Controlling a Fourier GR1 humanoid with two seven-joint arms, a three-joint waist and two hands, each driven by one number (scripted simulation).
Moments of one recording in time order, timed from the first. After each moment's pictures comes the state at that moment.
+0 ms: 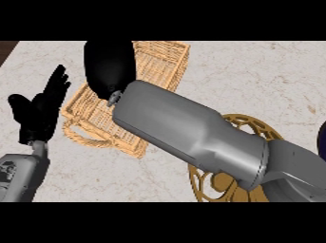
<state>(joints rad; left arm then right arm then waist) -0.28 0.31 -0.05 -1.43 0.10 0.19 0.15 -1.47 0.00 0.99 -0.77 0.48 -0.25 0.90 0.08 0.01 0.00</state>
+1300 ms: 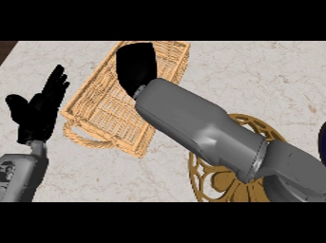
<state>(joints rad) -0.28 0.30 -0.02 -1.42 0.09 0.16 0.14 -1.44 0.00 1.13 -0.58 0.33 -0.23 0.79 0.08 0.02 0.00</state>
